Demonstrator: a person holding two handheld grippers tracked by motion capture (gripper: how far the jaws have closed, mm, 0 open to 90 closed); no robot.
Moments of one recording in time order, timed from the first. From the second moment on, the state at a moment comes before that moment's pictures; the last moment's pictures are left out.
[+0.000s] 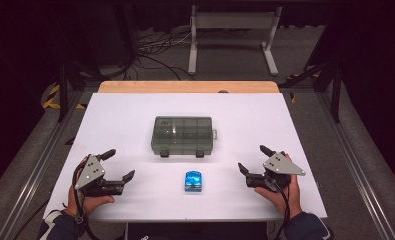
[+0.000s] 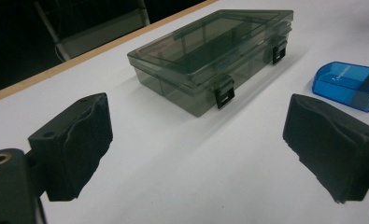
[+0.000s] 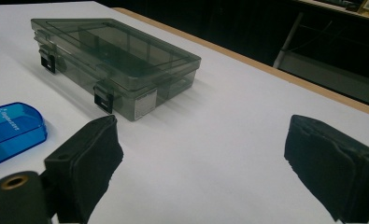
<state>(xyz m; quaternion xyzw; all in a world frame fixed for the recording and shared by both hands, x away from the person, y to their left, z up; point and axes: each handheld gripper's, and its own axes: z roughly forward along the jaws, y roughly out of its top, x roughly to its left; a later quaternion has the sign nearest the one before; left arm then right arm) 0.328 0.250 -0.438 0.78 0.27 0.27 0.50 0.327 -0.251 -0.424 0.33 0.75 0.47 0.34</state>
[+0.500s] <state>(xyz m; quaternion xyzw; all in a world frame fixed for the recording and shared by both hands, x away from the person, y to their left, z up) 0.354 0.242 -0.448 0.80 0.28 0.24 0.48 0.339 -0.246 -0.431 0.34 0.76 0.45 0.32</state>
